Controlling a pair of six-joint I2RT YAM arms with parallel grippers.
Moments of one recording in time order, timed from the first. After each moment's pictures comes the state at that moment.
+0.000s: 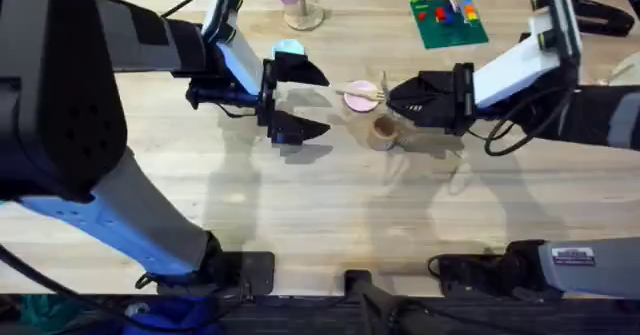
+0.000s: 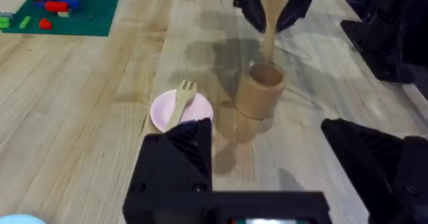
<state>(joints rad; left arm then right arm) 0.01 1.87 1.00 -0.79 1.38 1.53 -0.04 1.56 0.58 0.21 -1.41 -0.78</state>
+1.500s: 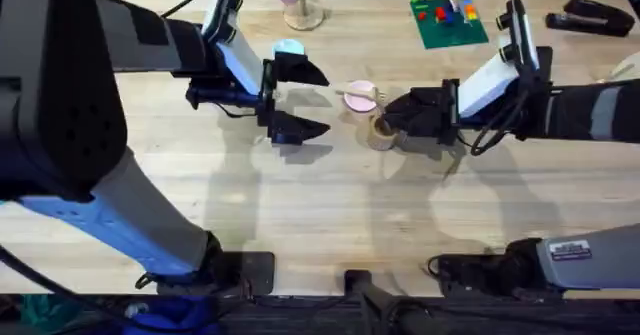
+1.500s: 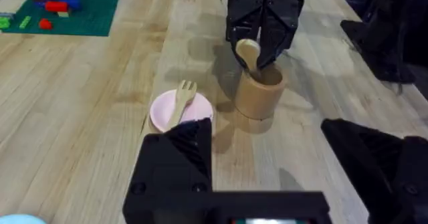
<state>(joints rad) 0.01 1.87 1.00 -0.79 1.38 1.53 -0.03 1.64 0.58 0.11 -1.26 -0.86</state>
